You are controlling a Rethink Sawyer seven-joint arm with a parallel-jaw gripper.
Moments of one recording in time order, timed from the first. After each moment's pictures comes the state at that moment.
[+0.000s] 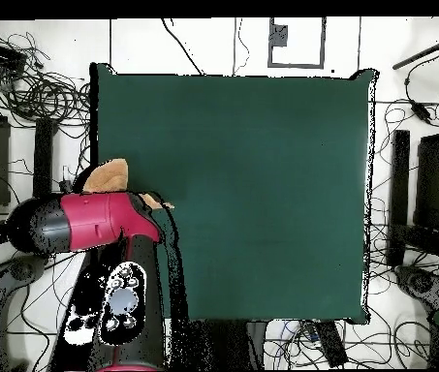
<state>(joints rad) 0.30 -0.64 -0.06 1.57 0.11 0.59 1.70</state>
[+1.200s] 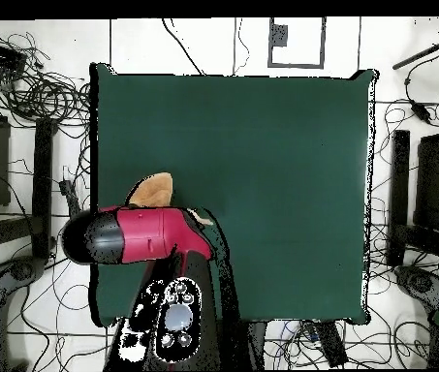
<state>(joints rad) 0.20 -0.70 -0.09 1.70 0.01 0.56 1.70</state>
